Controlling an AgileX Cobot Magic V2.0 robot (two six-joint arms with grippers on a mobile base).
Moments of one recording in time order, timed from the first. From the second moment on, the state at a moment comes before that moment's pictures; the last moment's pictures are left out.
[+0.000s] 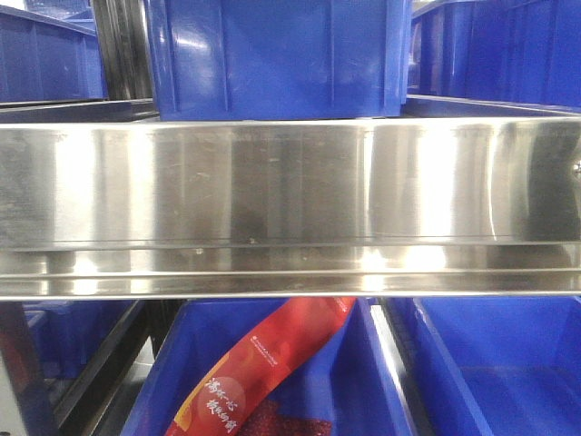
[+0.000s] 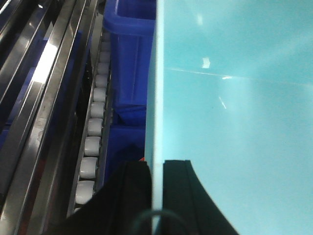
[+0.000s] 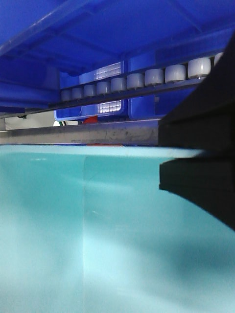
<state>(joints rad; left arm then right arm) -0.51 1.48 -1.71 0.44 1.02 -0.68 0.36 1.41 -1.63 -0.32 0.98 0.51</state>
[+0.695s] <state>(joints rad) -0.51 1.48 -1.71 0.44 1.01 -0.68 0.36 1.41 -1.63 -0.32 0.98 0.51</state>
